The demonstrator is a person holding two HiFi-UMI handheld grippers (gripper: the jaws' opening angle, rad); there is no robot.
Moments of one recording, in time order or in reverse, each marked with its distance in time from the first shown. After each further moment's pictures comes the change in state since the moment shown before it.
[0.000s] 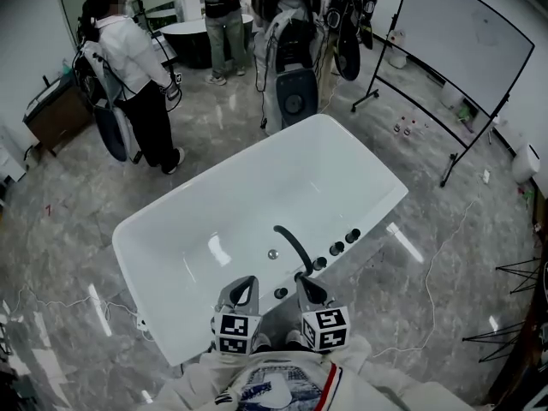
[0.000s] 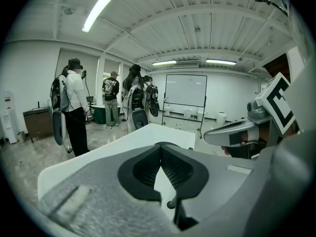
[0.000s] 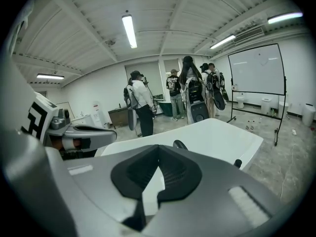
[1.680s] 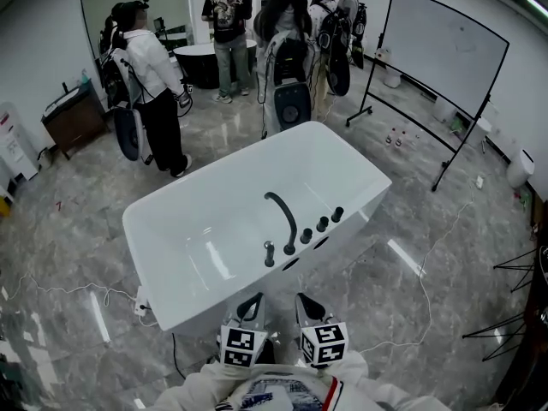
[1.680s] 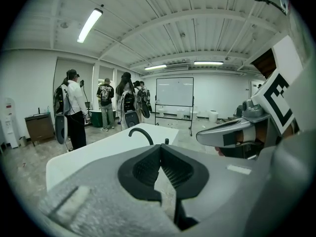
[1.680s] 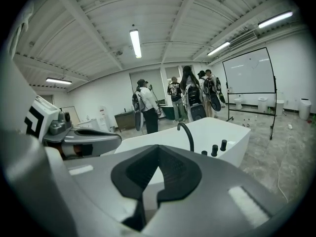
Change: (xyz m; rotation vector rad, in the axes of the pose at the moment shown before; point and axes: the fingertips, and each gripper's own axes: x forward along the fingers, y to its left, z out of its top) left arm -0.154 -0.151 -0.076 0.070 -0.037 -0.020; right arm -0.186 0.051 -0.107 0.010 -0.075 0.026
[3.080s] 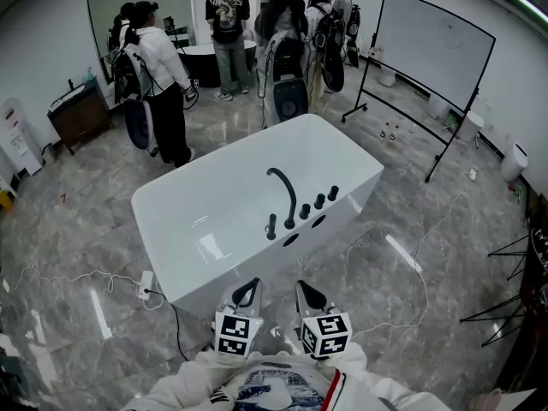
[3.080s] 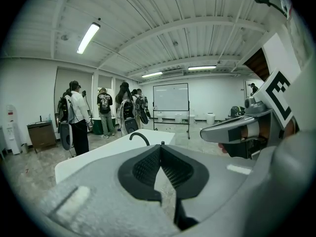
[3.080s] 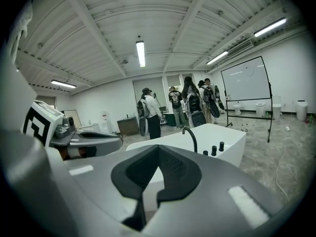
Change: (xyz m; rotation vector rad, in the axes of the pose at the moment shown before) left arm -0.111 -0.033 -0.004 0.056 -0.074 -0.003; right arm -0.103 0.067 -0.010 0.001 -0.094 -0.004
